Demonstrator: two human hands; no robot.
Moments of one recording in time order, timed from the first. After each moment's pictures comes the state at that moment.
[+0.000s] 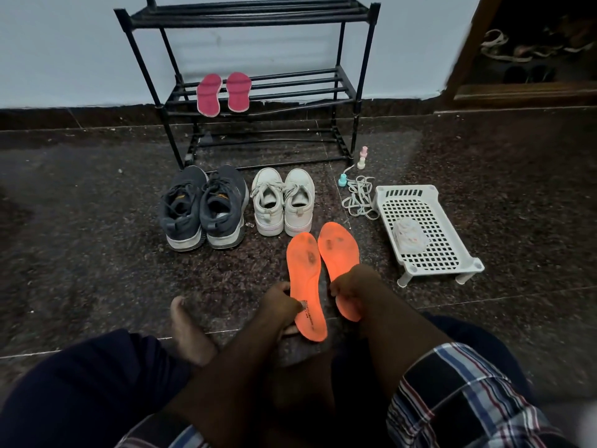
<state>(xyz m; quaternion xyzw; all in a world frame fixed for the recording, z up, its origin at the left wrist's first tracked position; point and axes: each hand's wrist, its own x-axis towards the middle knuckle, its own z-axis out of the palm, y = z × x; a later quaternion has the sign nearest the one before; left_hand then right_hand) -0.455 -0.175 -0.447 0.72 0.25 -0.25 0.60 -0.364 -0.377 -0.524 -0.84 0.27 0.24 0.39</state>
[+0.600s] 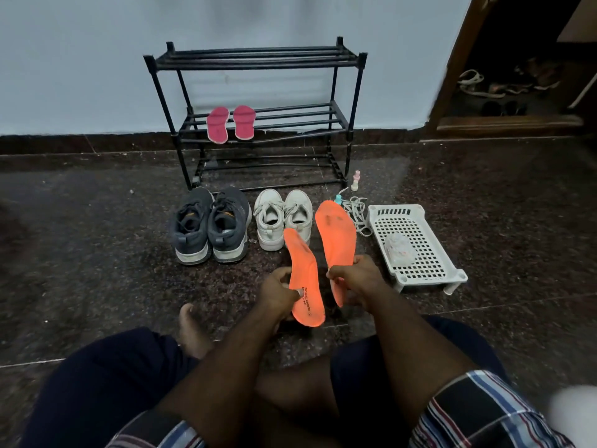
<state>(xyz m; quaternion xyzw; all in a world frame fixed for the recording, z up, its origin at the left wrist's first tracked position) -0.454 -0.163 -0.406 0.77 0.13 -0.14 0.61 -0.440 -0.335 -0.373 -0.77 0.24 0.10 0.59</state>
